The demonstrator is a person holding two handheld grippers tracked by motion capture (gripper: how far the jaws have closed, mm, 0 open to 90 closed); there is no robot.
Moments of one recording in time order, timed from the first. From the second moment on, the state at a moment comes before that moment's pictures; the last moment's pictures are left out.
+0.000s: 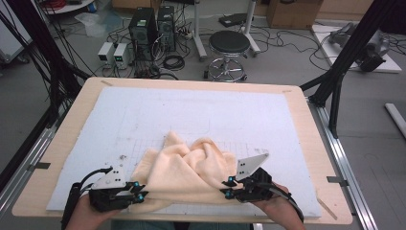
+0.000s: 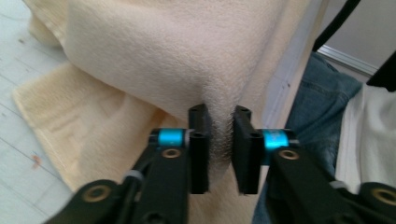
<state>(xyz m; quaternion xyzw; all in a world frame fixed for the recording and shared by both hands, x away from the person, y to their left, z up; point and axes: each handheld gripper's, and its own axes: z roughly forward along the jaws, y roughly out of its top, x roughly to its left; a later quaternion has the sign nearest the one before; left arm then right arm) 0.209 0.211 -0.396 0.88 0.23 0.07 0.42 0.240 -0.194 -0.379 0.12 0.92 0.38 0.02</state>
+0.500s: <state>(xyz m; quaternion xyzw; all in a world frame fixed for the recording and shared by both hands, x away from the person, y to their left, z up) 0.310 0.173 -0.367 0.85 0.22 0.11 0.46 0.331 -0.180 -0.355 0.16 0.90 0.38 0.10</state>
